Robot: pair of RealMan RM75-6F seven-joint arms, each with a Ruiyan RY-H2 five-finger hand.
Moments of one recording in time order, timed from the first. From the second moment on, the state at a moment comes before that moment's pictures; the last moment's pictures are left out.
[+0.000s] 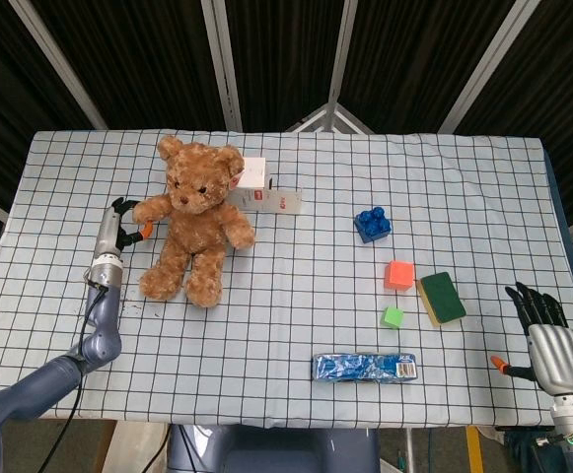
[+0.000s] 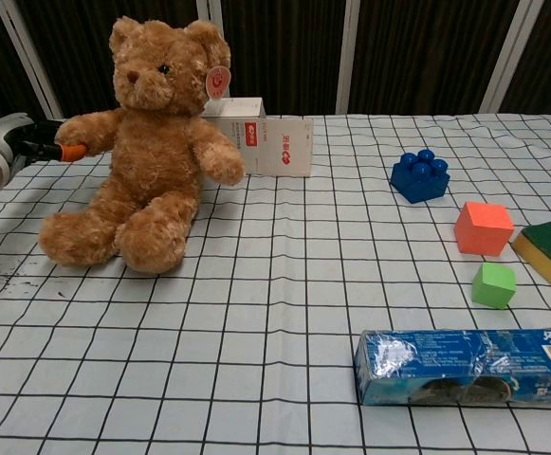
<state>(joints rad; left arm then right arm) -0.74 -1.80 -0.52 -0.84 0.81 0.78 -0.39 0.11 -1.10 0.05 -1.64 -1.43 1.36 0.03</state>
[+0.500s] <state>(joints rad) -0.74 -1.80 -0.56 -0.92 0.84 0.89 -0.37 0.11 -1.10 0.05 -1.64 -1.43 1.36 0.03</state>
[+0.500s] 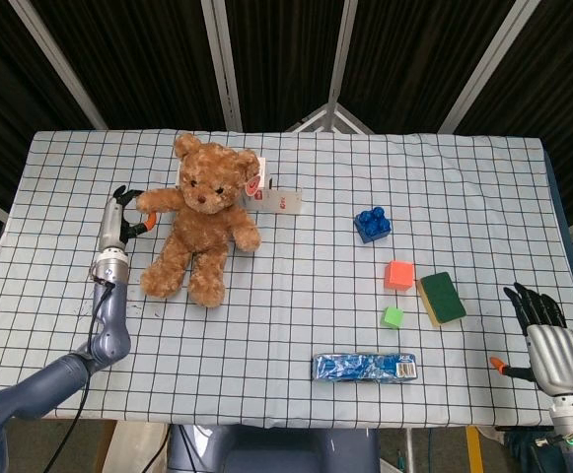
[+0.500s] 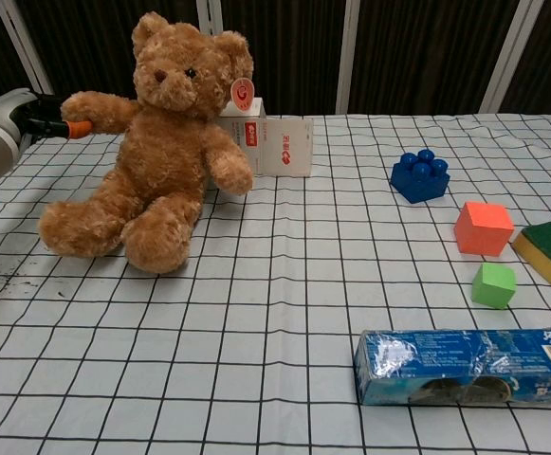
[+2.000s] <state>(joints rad) -0.73 -1.81 -0.54 -0.84 0.83 0.84 -0.34 0.11 -1.09 0.04 -1.65 -1.43 1.35 0.03</state>
